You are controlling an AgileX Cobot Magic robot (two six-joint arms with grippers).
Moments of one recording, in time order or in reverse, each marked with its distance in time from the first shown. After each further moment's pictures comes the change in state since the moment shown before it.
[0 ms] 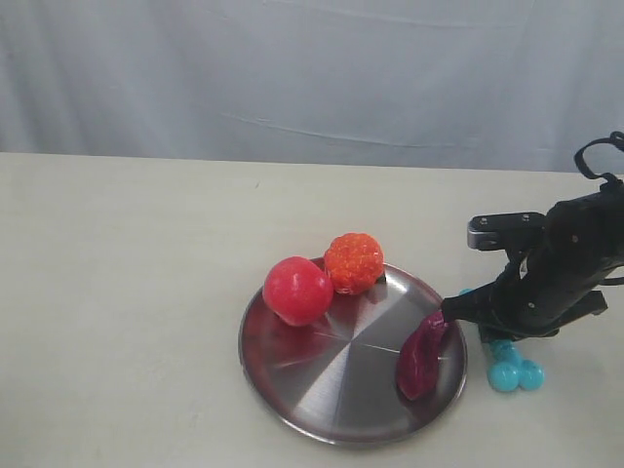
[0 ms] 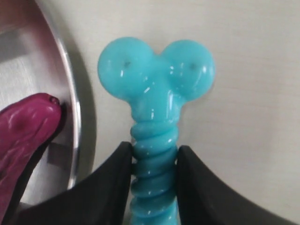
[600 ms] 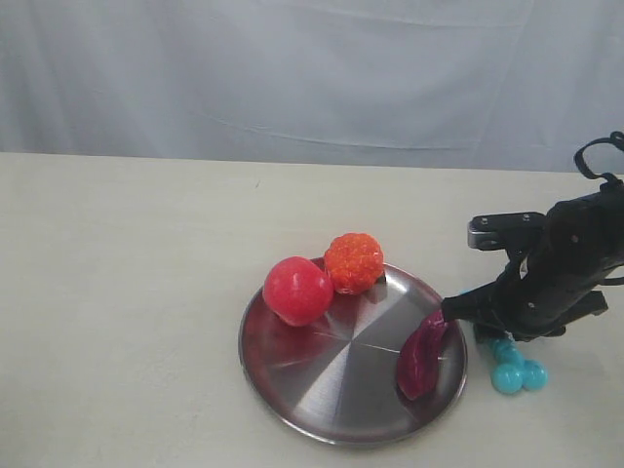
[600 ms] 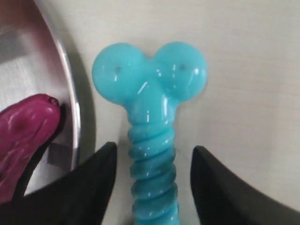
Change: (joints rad) left arm 0.000 0.000 0.000 0.000 0.000 0.000; right arm 0.000 0.000 0.000 -0.005 0.000 0.012
